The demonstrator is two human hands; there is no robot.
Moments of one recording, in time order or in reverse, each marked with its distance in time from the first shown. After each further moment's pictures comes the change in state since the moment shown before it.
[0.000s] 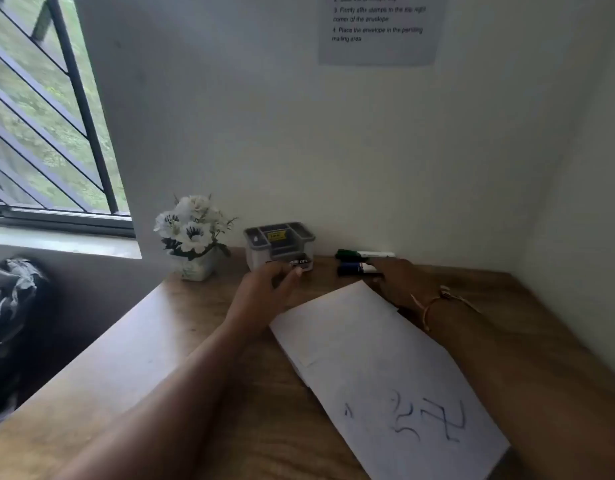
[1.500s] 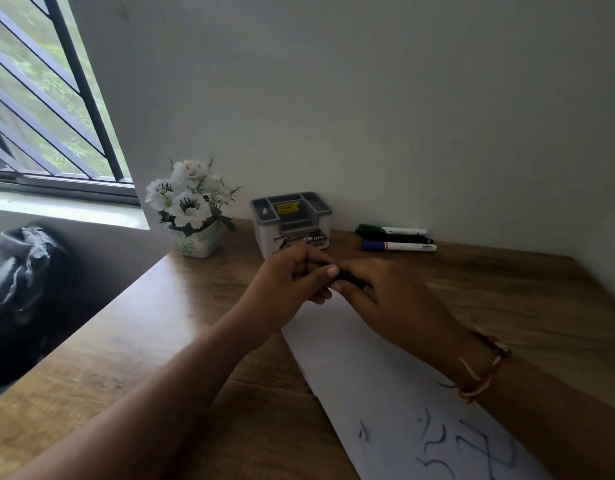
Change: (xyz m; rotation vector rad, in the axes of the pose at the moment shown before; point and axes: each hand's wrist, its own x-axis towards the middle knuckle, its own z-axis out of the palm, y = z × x) left_hand -0.011 0.022 0.006 -0.503 -0.227 -0.014; right_hand -0.065 -0.106 -0.019 0.326 0.072 -0.314
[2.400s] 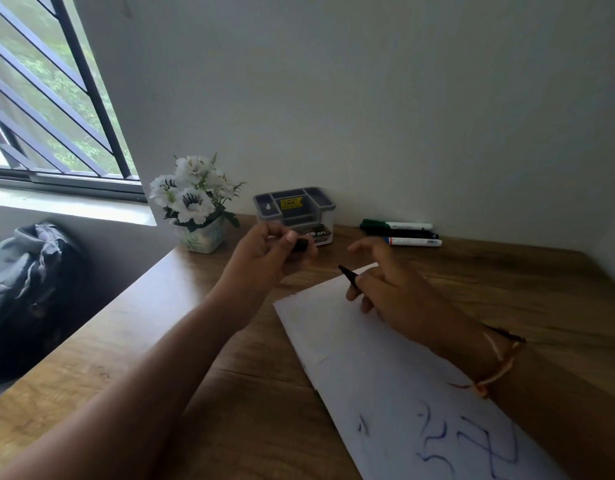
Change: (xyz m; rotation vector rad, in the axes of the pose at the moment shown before) left_hand 0.007 0.000 -0.021 -0.358 0.184 -0.143; right_hand -0.005 -0.010 -0.013 0.480 -0.134 0.409
